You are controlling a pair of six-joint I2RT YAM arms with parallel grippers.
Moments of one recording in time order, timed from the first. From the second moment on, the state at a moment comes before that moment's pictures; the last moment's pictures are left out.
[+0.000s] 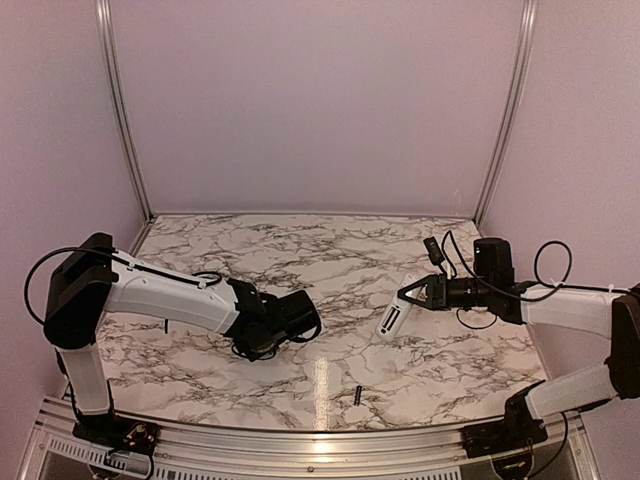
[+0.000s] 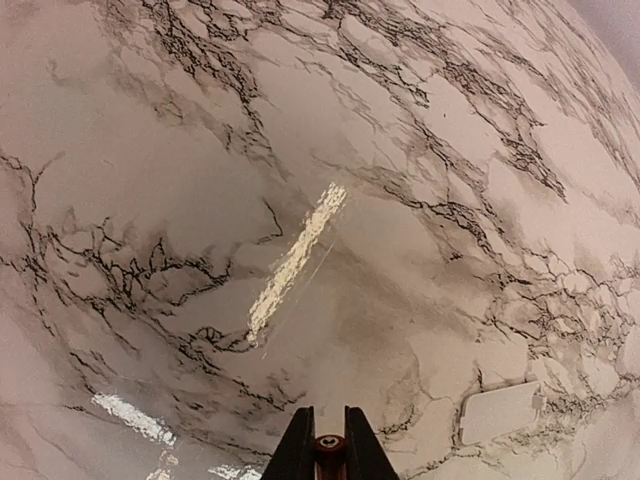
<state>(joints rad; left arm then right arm) -1.12 1.90 1.22 -0.64 -0.59 -1.68 0.30 1.26 0.56 0.15 -0.85 0.42</state>
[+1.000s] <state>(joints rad) -0.95 1.50 0.96 -0.29 -0.44 -0.70 0.30 1.24 0.56 0.15 -0.86 0.41</state>
